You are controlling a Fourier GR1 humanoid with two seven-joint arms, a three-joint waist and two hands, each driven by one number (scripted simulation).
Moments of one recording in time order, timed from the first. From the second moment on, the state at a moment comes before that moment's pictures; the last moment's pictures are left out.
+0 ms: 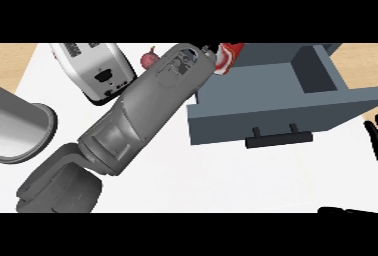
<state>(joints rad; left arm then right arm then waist) -1.47 0.00 -0.50 -0.39 0.44 0.62 0.01 0.15 -0.04 -0.26 -2.12 -0.09 0.20 0.13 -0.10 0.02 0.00</state>
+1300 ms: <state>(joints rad) -1.41 0.00 -0.61 -0.37 0.58 0.79 -0.08 0.09 -0.10 -0.24 -2.19 0.00 0.20 0.14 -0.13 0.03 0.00</state>
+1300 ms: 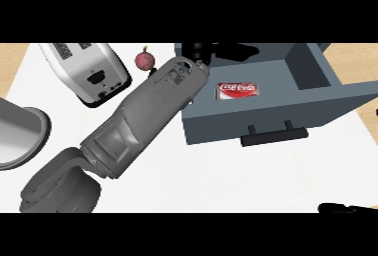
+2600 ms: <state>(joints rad) -1.45 0.00 -0.60 -0.45 0.70 0.84 -0.10 -0.06 -0.25 0.07 -1.97 0.85 0.08 0.00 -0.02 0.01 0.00</state>
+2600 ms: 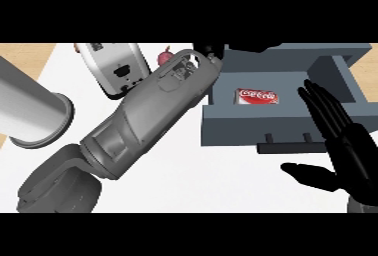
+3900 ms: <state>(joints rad) -1.25 0.34 -0.63 -0.91 0.57 0.79 0.21 -0.46 -0.18 -0.03 -1.09 1.17 -0.45 -0.11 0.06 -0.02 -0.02</state>
